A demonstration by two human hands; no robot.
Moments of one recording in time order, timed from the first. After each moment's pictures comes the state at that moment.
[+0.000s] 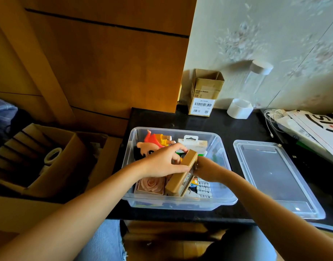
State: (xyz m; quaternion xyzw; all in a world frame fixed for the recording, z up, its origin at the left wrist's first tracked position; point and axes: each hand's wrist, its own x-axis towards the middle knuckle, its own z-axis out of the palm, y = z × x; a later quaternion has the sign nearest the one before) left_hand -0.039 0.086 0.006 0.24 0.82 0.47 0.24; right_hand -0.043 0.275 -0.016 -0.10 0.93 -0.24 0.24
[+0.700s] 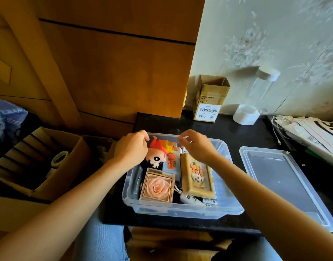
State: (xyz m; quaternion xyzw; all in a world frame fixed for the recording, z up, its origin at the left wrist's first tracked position) left_hand -0.063 0.020 0.017 0.00 0.97 0.21 -0.08; right_hand -0.085 0.227 0.028 -0.07 0.94 -0.33 0.05
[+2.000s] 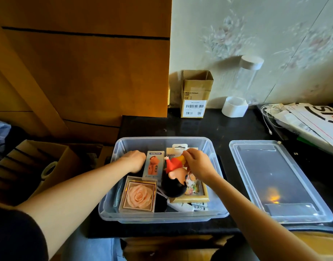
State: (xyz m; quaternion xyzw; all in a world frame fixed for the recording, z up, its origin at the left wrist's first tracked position) left_hand -0.113 0.073 -0.035 0.11 0.96 -0.07 0.25; right_hand -0.066 0.282 -0.028 0.03 0.89 -0.45 0.06
